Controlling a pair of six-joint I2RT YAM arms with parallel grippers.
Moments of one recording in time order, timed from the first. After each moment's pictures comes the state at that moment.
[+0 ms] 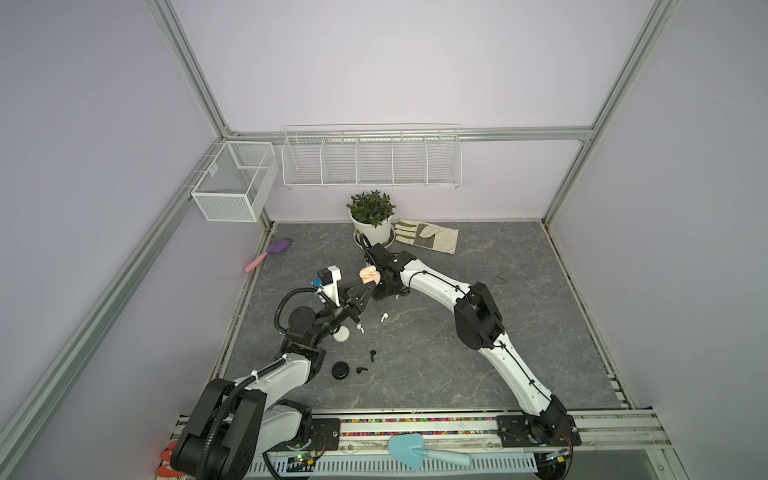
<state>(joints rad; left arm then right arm) -0.35 1.19 0.28 1.15 0.56 -0.55 0.82 2.57 2.31 -0.92 -0.06 0.32</state>
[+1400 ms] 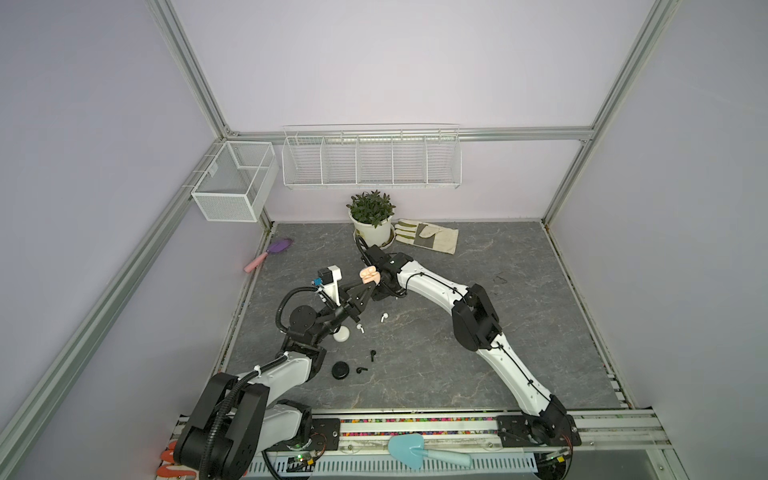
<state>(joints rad) -0.34 1.24 0.28 1.17 0.57 -0.56 0.83 2.59 2.35 -0.94 0.03 0.30</state>
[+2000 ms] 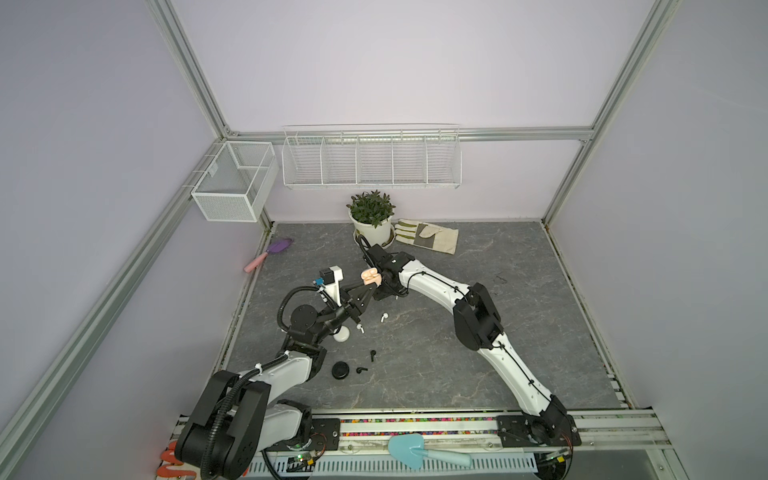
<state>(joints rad) -0.34 1.23 0.28 1.15 0.58 -0.57 0.82 2.57 2.32 -0.94 0.03 0.32</state>
